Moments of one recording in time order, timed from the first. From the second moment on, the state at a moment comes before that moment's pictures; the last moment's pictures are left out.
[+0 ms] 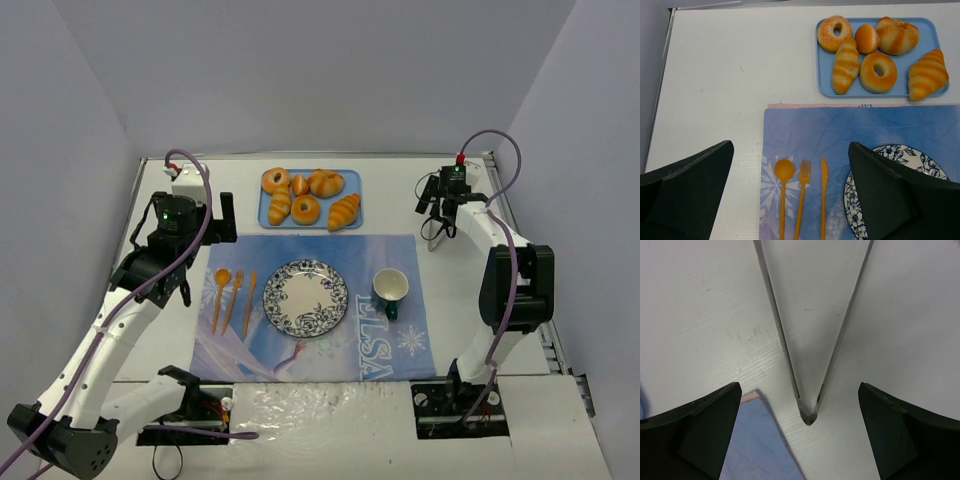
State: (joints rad) left arm -0.38 0.99 1.12 -0.54 -0.31 -0.15; right arm 0.03 1.76 1.23 -0.33 0.29 0.40
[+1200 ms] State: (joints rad) left arm -0.38 0.99 1.12 -0.54 -0.32 -0.14; right arm -0.04 2.06 1.38 -0.26 0.24 0.40
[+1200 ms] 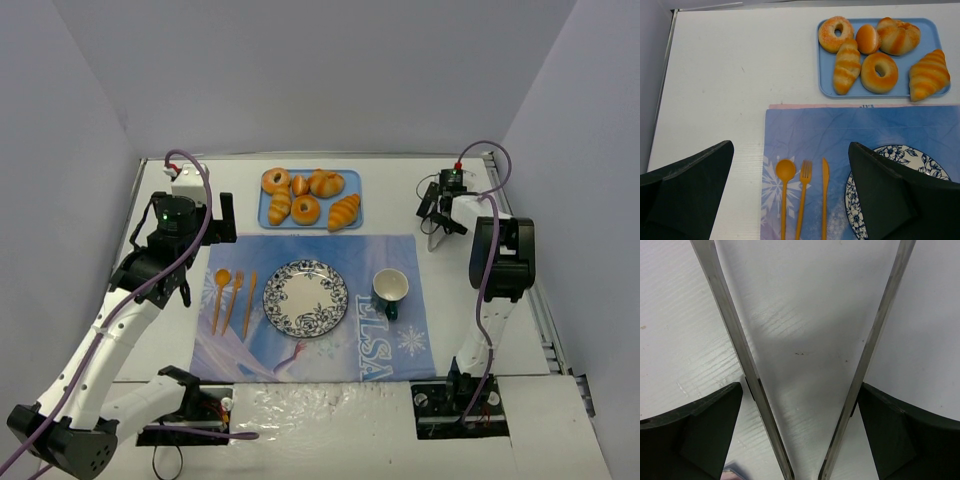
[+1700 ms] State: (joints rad) left arm -0.38 0.99 1.12 -0.54 -0.32 -0.14; right arm -0.04 2.06 1.37 -0.23 0.24 0.41
